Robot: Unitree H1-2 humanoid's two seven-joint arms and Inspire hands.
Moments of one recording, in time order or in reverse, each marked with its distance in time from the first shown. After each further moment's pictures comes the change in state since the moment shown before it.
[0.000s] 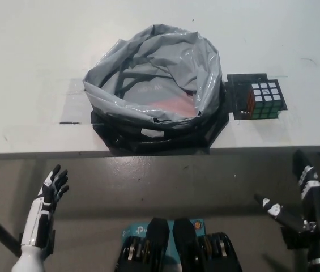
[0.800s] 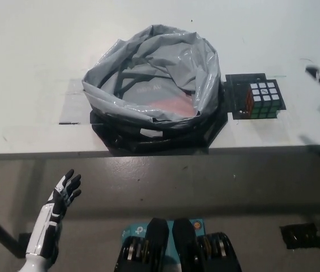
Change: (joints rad) left_arm 0.051 0.018 -0.044 -0.077 -0.009 0.000 -0.053; right_arm -0.567 -0.485 0.084 -0.239 -0.220 0.402 0.273
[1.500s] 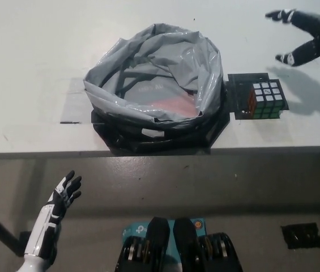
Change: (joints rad) left_arm -0.001 0.017 -0.002 0.001 -0.003 0.000 -0.018; right_arm -0.490 -0.019 0.440 0.785 -0.041 0.137 0.434
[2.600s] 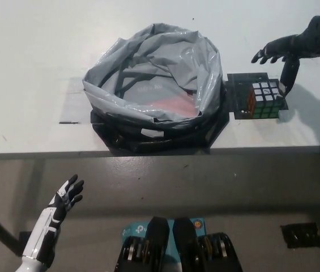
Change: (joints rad) left_arm 0.009 0.032 -0.005 -0.005 -0.003 -0.003 -0.053; right_arm -0.180 0.118 0.223 0.335 -0.145 -0.094 0.199
